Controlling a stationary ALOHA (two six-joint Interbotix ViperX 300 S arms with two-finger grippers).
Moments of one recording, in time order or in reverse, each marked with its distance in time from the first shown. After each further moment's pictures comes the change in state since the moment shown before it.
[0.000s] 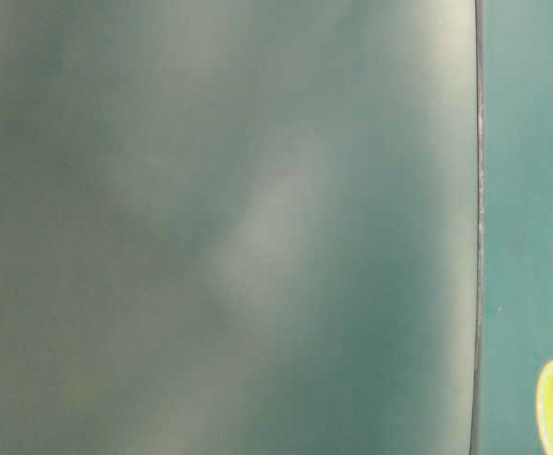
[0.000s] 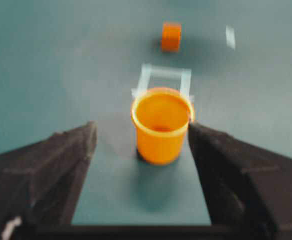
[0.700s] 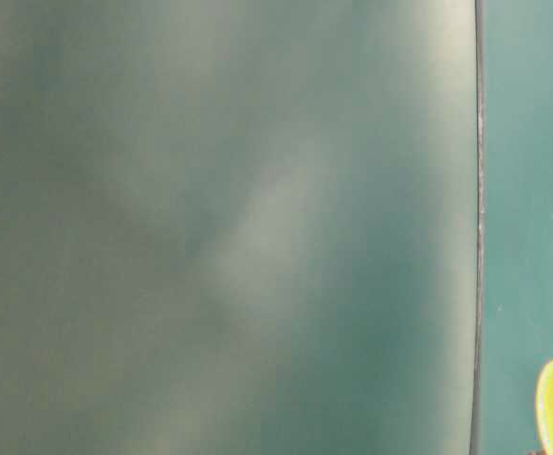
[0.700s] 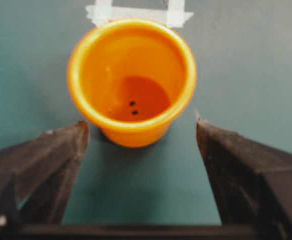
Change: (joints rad) left arm -0.064 0.782 -0.236 0.005 -0.230 0.015; right arm 0.000 0.000 -0.023 0.000 0.008 -0.003
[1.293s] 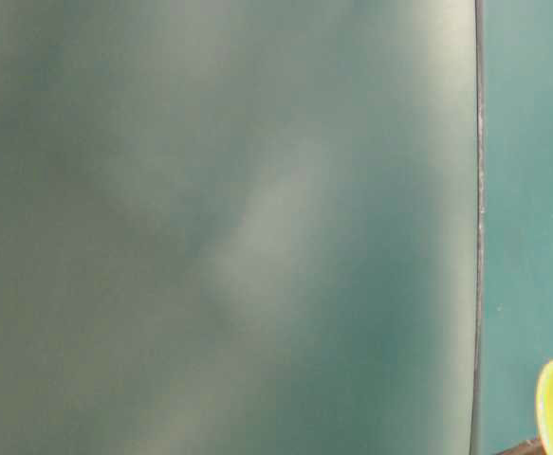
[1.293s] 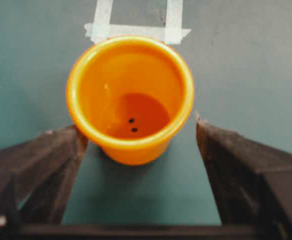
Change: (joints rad) left arm 0.005 0.038 -0.003 0.000 -0.083 0.011; right arm 0.000 -0.002 0.000 -0.002 0.006 -0.005
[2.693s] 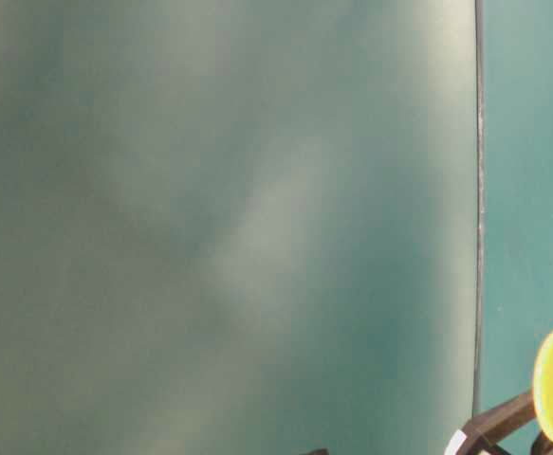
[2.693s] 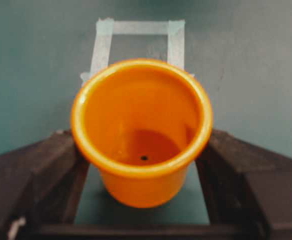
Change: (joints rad) left arm 0.000 0.152 -0.083 0.005 -0.155 0.049; right arm 0.000 0.002 0.000 0.000 0.002 0.000
